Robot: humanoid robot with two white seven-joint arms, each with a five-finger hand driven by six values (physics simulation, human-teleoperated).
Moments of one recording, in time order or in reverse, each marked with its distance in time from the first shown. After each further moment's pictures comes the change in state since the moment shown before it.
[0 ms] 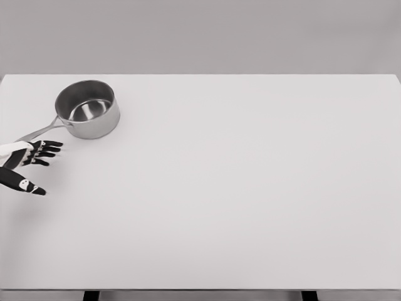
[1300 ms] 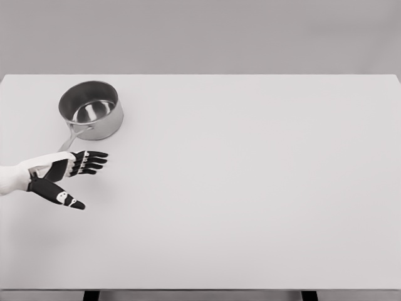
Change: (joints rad) left arm 0.028 -0.029 -0.068 -0.187 0.197 0.000 0.001; right arm 0.000 0.000 0.000 0.000 0.000 0.000 0.000
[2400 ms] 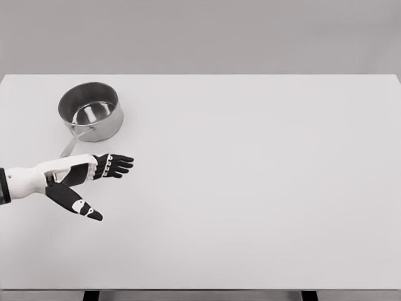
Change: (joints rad) left arm 0.000 0.019 -0.009 -0.188 0.055 -0.010 0.000; right arm 0.000 0.000 0.000 0.000 0.000 0.000 0.000
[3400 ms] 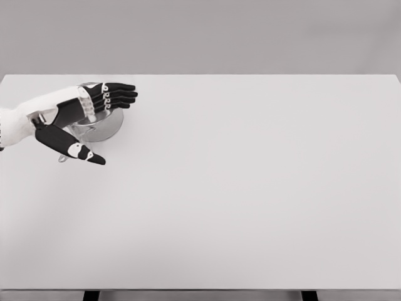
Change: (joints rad) left arm -0.190 -0.061 0.061 -0.004 0.071 -0.137 0.000; right arm 0.000 0.000 0.000 0.000 0.000 0.000 0.000
